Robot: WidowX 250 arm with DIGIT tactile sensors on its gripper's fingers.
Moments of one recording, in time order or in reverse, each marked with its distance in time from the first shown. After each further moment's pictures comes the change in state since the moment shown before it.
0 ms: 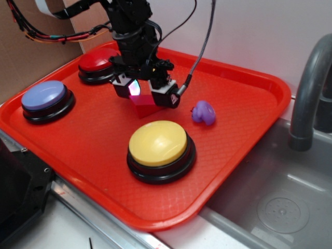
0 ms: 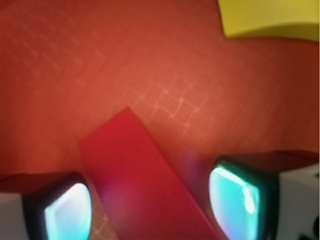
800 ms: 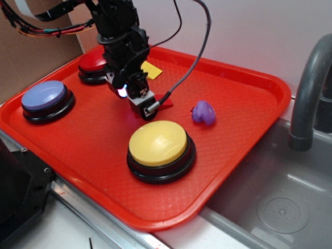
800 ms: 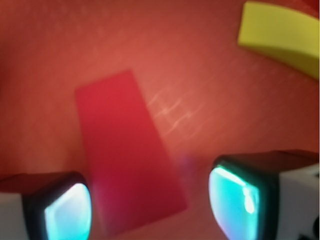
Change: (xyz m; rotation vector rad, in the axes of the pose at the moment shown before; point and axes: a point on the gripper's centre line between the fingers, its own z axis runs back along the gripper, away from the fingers) arm -0.020 0.011 0.007 0.032 -0.015 -0.383
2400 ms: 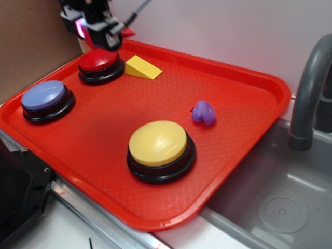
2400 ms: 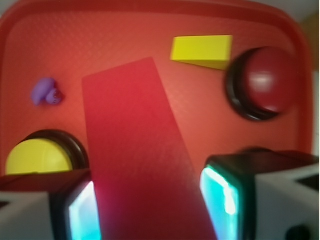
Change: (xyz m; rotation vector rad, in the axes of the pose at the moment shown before) arm -0.019 0.018 0.143 0.032 0.017 0.191
